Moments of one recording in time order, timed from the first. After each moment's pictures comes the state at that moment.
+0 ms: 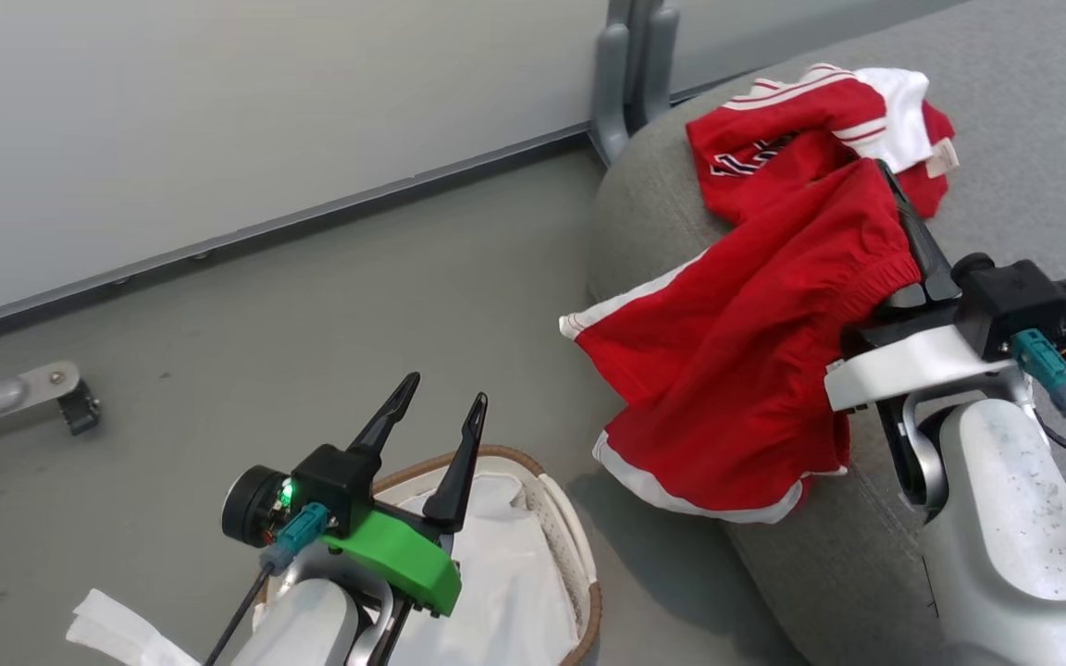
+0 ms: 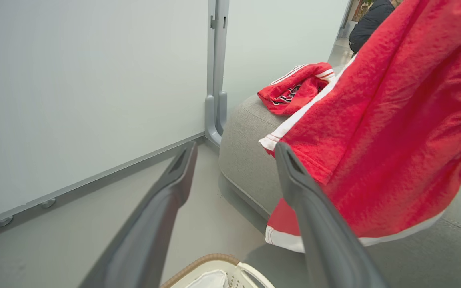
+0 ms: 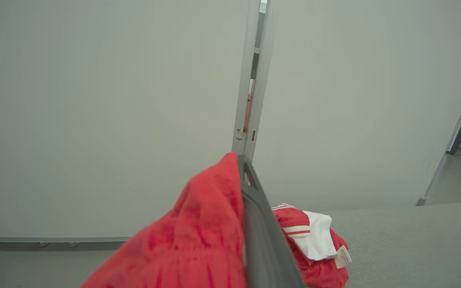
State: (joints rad) left arm -0.27 0.16 -0.53 0.34 -0.38 -0.09 -0.26; right arm -0.43 -0.05 0.01 0.19 0.00 0.13 -0.26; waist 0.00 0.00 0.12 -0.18
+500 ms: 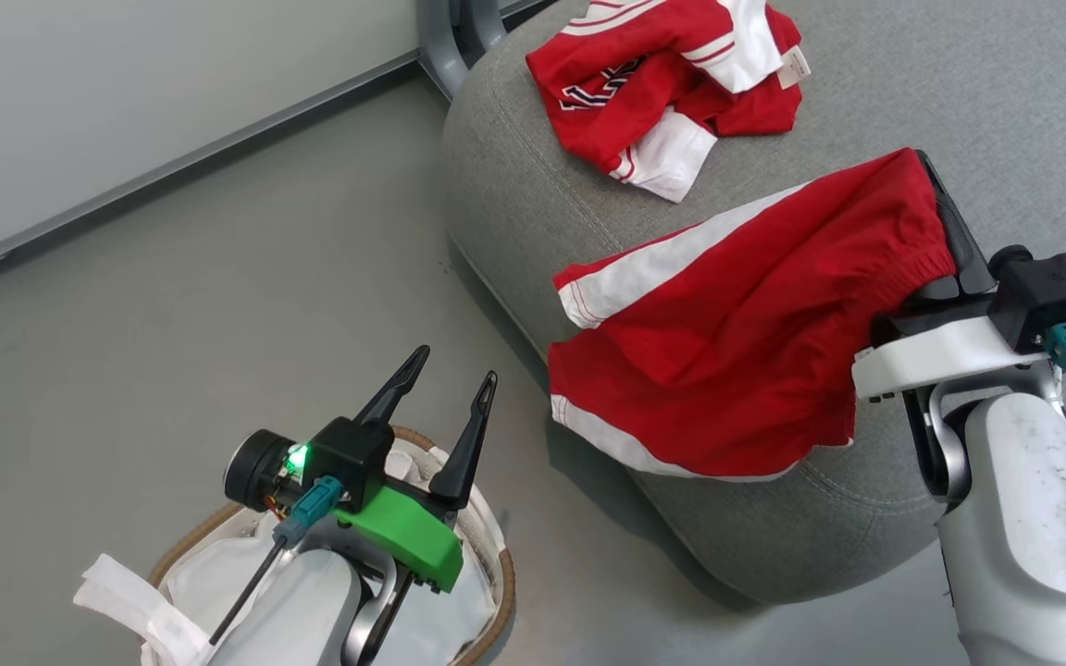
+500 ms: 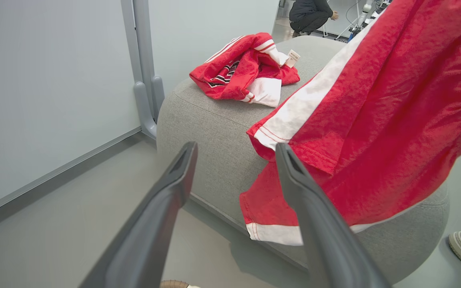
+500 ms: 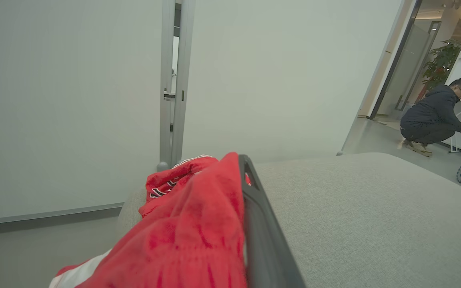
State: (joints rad) left arm -0.34 0.17 -0.55 0.37 -0.34 -0.11 -0.26; right arm -0.44 -0.05 -0.05 0.19 0.01 0.13 -0.26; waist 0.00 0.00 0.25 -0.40
